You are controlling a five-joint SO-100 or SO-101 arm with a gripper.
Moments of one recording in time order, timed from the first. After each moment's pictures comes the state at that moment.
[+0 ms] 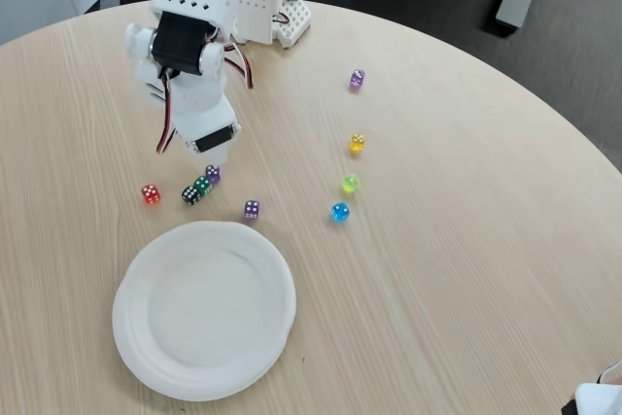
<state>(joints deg) 15.8 83.1 101.4 79.4 51.4</state>
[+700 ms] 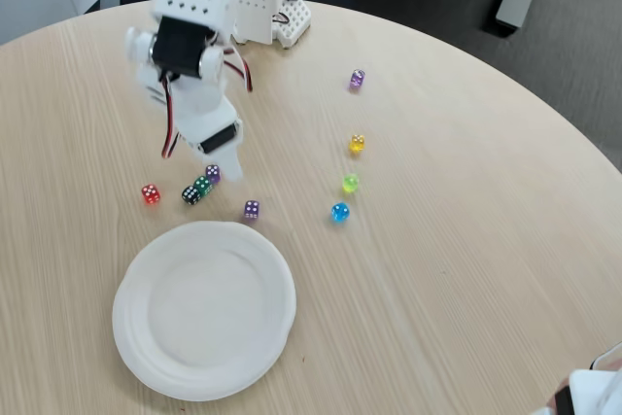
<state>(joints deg) 15.8 81.0 101.4 79.1 45.8</state>
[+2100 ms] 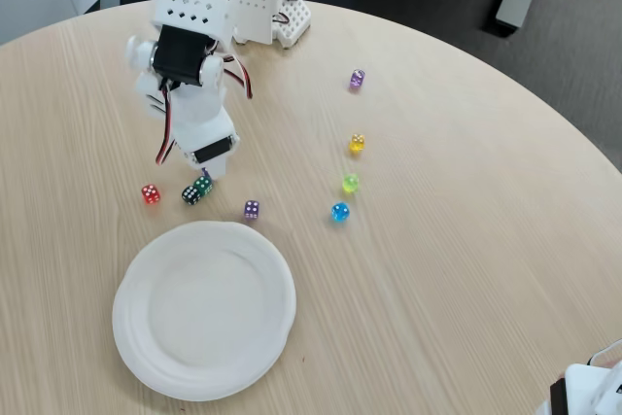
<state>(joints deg) 15.8 80.4 101.4 74.5 51.5</state>
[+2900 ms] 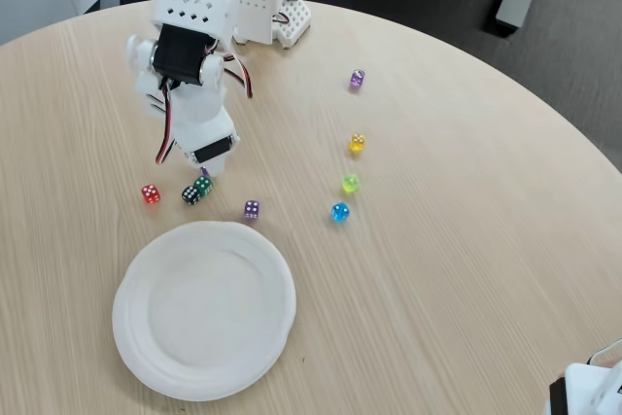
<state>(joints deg) 15.8 80.4 101.4 74.5 51.6</state>
